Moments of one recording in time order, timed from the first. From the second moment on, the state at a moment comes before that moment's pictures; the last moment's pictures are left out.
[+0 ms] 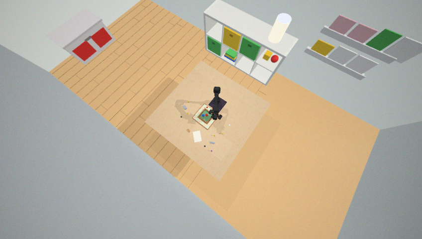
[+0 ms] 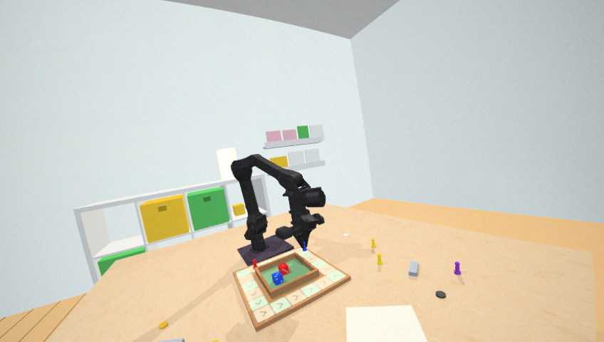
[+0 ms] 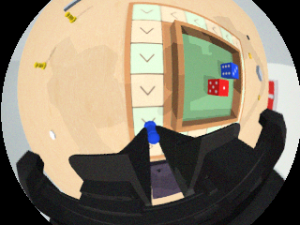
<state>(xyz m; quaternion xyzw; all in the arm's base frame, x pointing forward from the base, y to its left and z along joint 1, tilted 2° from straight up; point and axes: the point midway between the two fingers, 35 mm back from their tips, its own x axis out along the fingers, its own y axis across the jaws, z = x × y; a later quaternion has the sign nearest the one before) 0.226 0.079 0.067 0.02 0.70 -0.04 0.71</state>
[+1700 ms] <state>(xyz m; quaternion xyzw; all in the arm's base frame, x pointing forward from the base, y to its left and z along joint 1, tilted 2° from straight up) 0.178 -0.013 0.178 0.05 0.70 -0.08 0.71</state>
